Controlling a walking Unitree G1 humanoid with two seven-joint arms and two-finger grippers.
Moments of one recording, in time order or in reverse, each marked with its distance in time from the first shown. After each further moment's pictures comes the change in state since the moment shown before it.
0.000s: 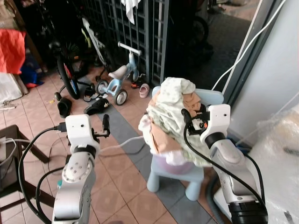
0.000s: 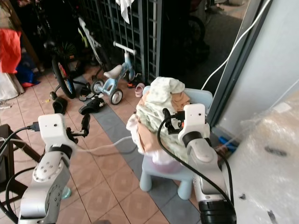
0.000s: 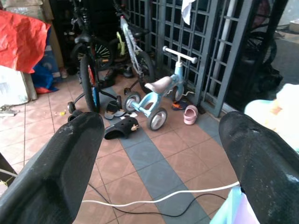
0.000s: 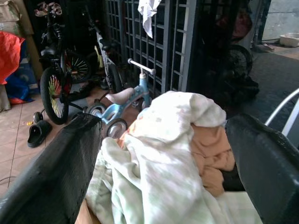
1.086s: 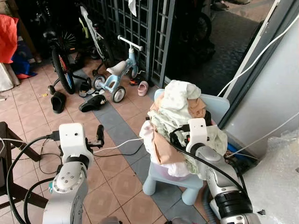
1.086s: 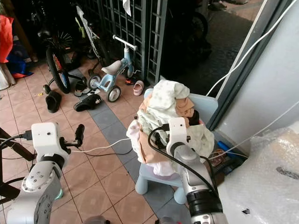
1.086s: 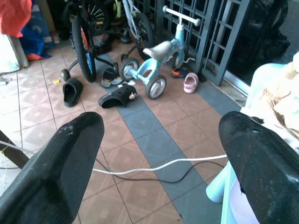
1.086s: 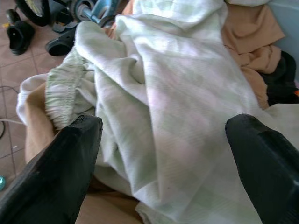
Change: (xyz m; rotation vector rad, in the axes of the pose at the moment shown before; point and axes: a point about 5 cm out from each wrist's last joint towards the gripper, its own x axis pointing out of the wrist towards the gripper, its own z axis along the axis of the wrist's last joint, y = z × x) left arm -0.028 0.006 -0.009 0.030 0.117 -0.015; right arm 0.010 0.008 -0.061 0.022 0.446 -0.048
